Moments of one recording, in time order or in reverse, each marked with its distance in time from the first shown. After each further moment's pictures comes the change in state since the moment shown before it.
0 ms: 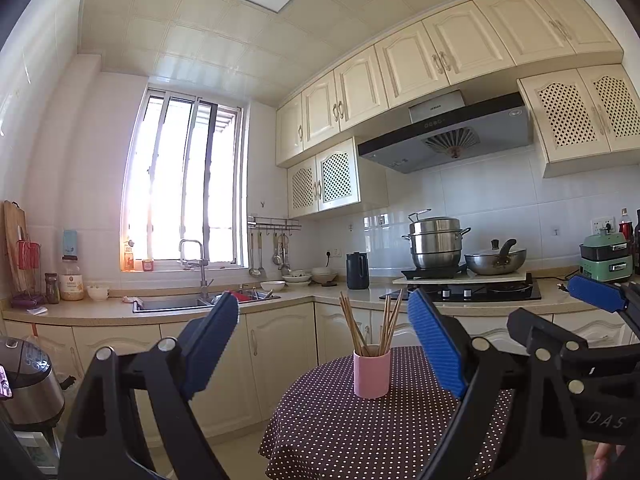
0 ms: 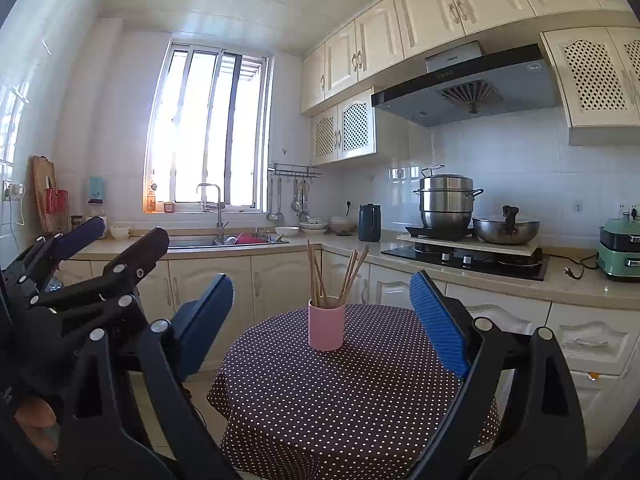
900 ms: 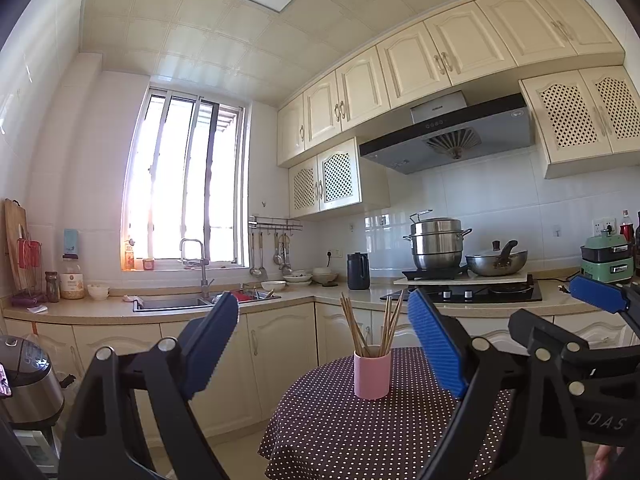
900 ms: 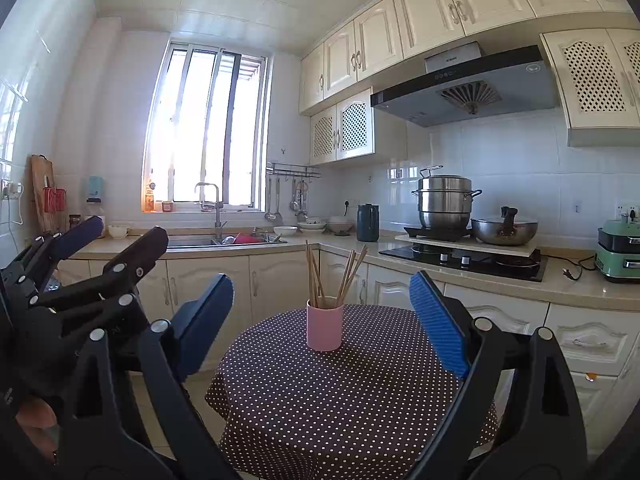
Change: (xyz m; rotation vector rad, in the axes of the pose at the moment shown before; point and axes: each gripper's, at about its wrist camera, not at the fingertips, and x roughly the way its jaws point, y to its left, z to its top) left arm 0.003 0.006 0.003 -0.002 0.000 0.000; right arm -0.001 0.003 -0.001 -0.004 0.002 -0.008
